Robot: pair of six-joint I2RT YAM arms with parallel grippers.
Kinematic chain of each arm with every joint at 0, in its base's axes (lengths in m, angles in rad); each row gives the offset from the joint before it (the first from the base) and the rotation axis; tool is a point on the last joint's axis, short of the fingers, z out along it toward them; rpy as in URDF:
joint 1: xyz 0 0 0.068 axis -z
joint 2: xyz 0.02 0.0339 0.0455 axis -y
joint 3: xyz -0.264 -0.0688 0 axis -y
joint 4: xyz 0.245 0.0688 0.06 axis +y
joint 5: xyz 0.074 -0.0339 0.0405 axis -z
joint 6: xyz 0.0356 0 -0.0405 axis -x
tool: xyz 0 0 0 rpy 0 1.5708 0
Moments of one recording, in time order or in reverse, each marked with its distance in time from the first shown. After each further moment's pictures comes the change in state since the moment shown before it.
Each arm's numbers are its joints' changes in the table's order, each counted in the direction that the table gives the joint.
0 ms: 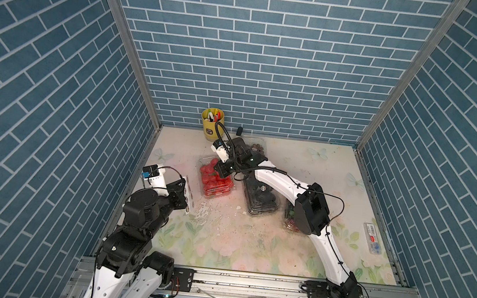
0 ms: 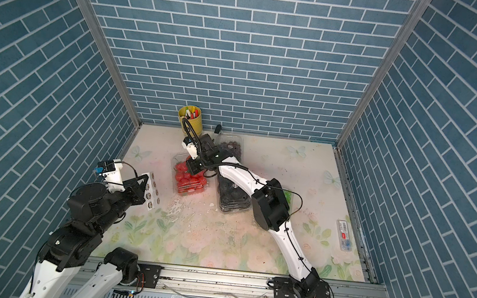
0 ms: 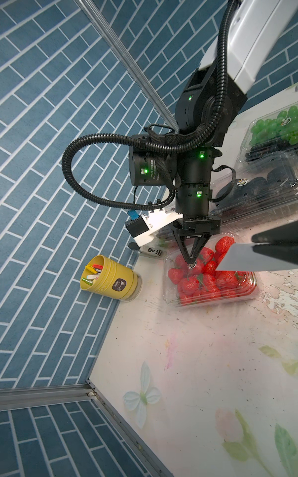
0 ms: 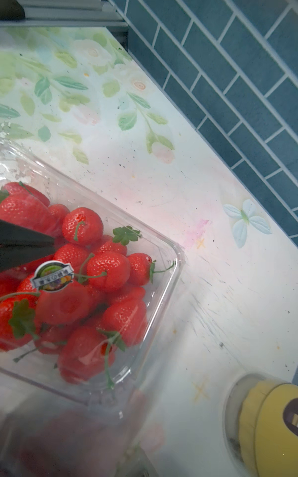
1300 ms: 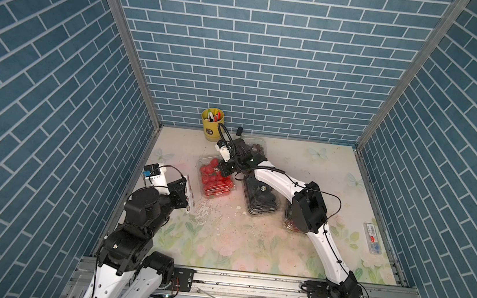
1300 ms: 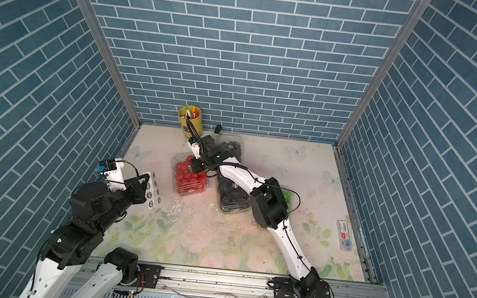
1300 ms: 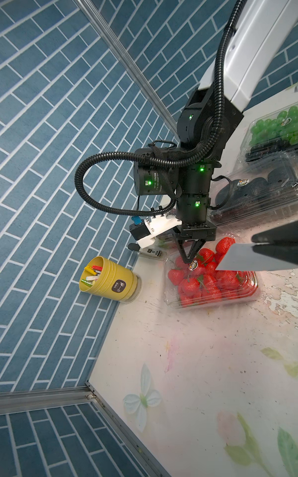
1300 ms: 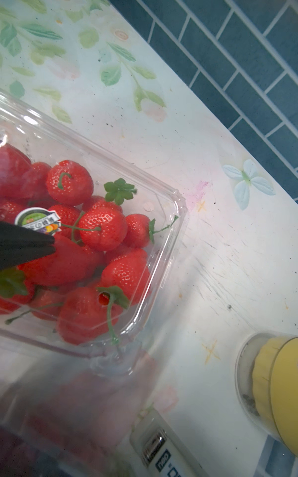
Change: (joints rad) left arm 0.000 -0.016 0.000 -0.014 0.007 -0.001; right arm 0.010 -0.038 -0.005 -0.034 0.076 -0.019
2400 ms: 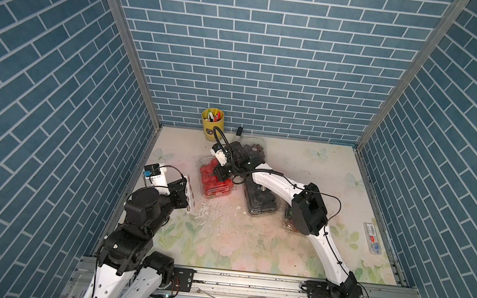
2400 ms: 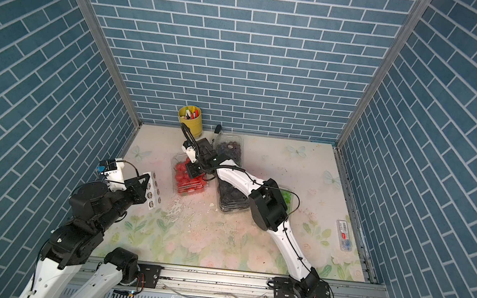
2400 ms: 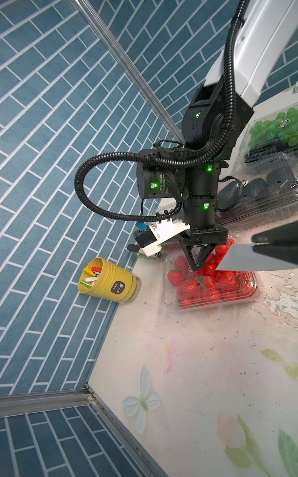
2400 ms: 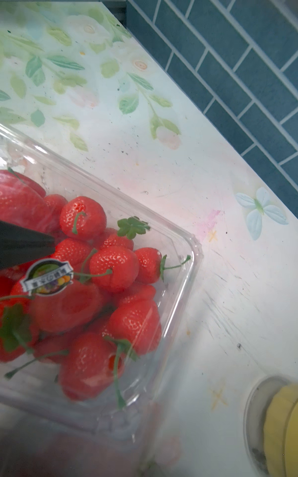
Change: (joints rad) left arm 0.000 0.000 -0.001 0.000 0.005 0.000; right arm -0.040 0.018 -0.029 0.005 -0.059 0.006
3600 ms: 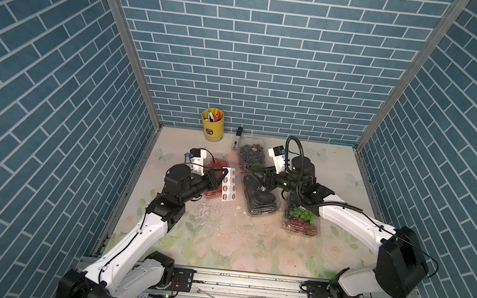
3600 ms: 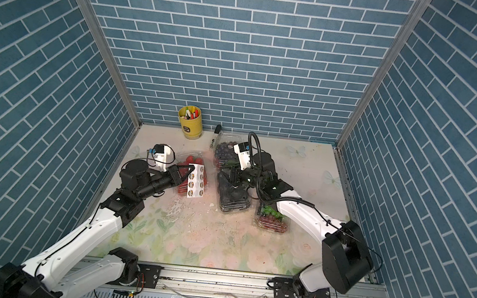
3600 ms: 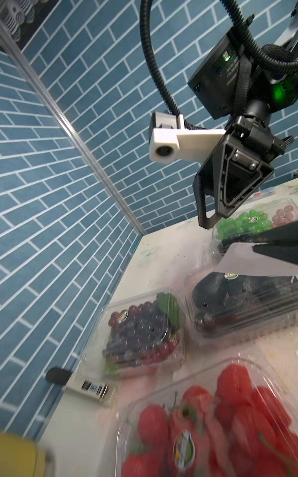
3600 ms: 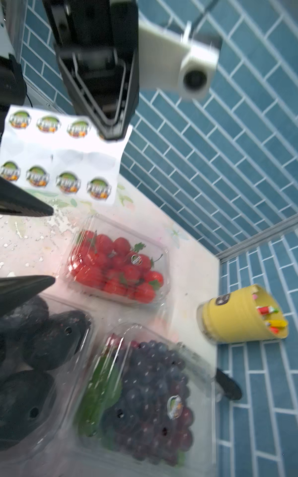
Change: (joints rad) left arm 0.071 -0.513 -0.134 -0.760 0.495 0.302; right arm 0.220 0.982 -1.127 -0.610 -0.187 -0.321
